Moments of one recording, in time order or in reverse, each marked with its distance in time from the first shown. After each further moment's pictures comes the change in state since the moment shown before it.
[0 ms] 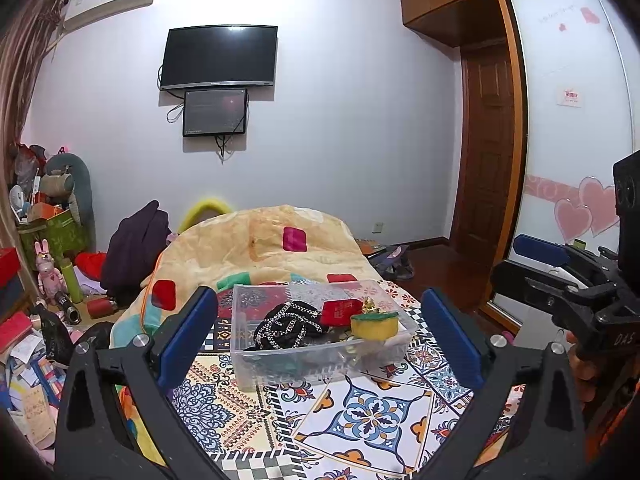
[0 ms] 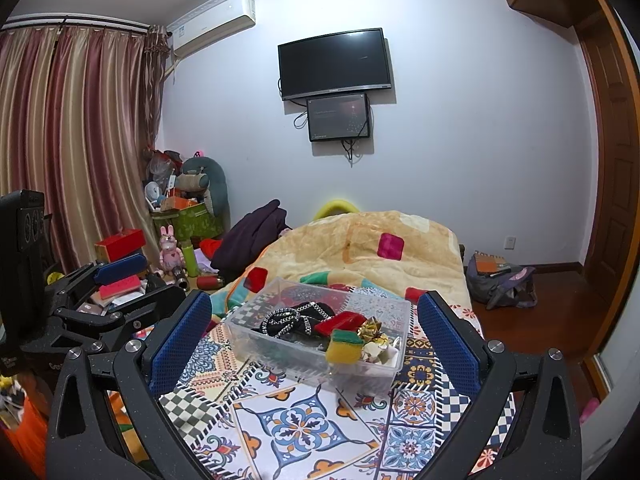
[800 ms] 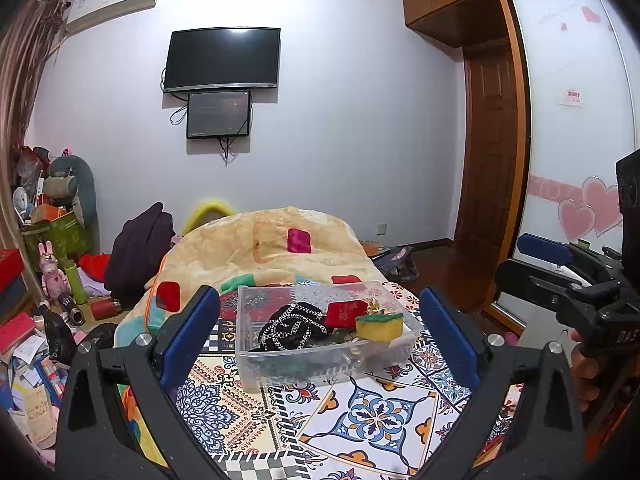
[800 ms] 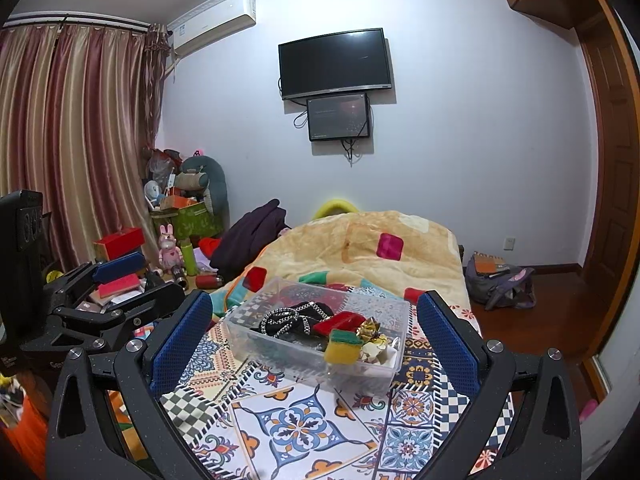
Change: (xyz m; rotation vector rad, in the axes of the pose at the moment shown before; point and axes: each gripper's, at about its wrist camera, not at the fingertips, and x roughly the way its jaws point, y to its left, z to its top) left arm 0.000 0.000 -0.001 0.004 -0.009 0.014; right arm 0.005 -0.005 -0.002 -0.004 0.000 -0.002
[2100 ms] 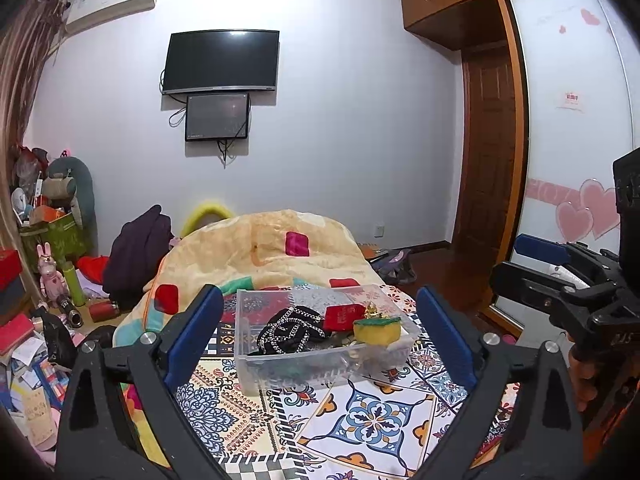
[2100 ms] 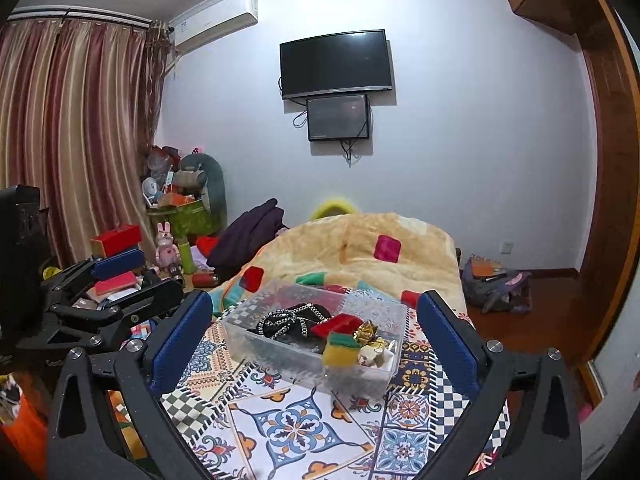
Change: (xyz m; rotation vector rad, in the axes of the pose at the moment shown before) left arm 0.000 -0.002 0.003 0.003 -0.007 -0.006; right arm 0.007 0.001 0.002 -0.010 0.000 -0.006
